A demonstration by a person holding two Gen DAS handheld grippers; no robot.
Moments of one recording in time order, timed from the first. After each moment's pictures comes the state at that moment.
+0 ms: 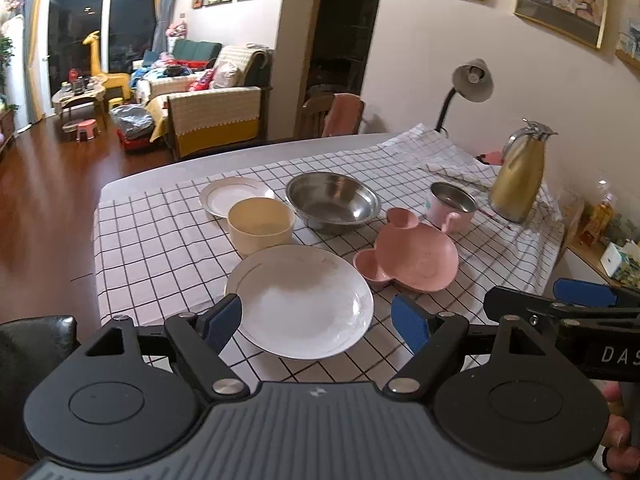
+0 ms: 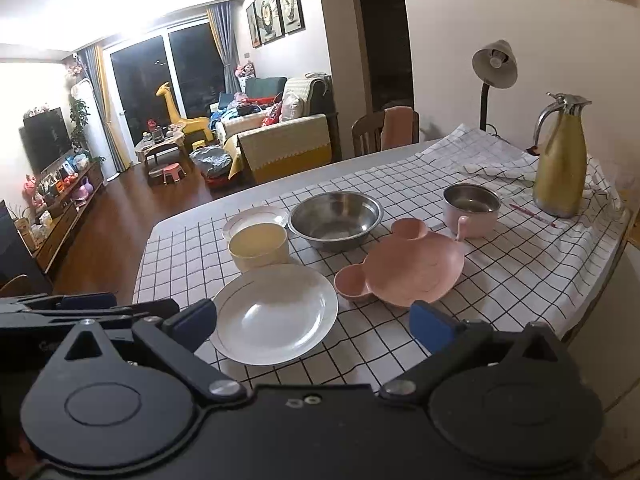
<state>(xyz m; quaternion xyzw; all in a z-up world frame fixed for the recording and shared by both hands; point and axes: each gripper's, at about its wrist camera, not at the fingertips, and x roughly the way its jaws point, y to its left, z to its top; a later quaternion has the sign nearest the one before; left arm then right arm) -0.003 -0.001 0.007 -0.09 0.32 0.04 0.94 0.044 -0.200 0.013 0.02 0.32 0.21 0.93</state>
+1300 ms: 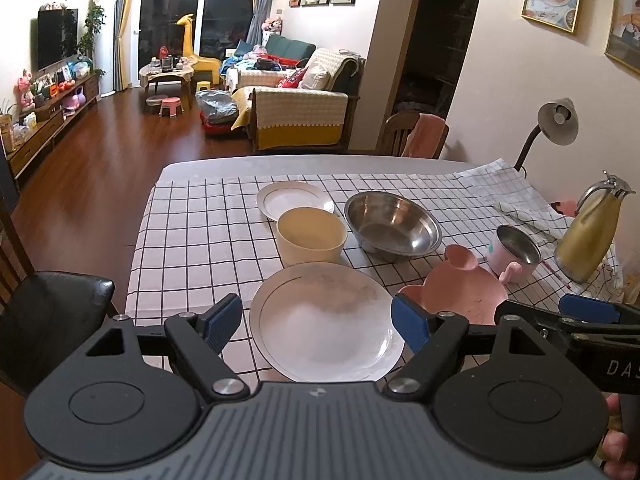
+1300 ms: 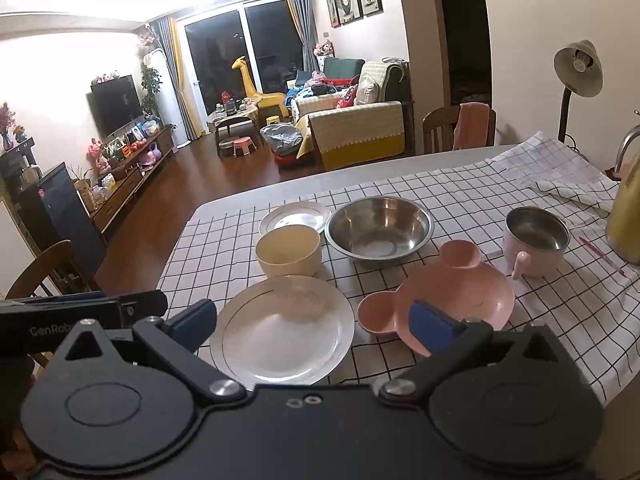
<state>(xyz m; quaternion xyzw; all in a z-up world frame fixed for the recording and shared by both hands) 0.030 -0.024 0.005 -0.14 0.31 0.18 0.92 0.132 -0.218 0.011 -0.01 0.33 0.33 0.88</state>
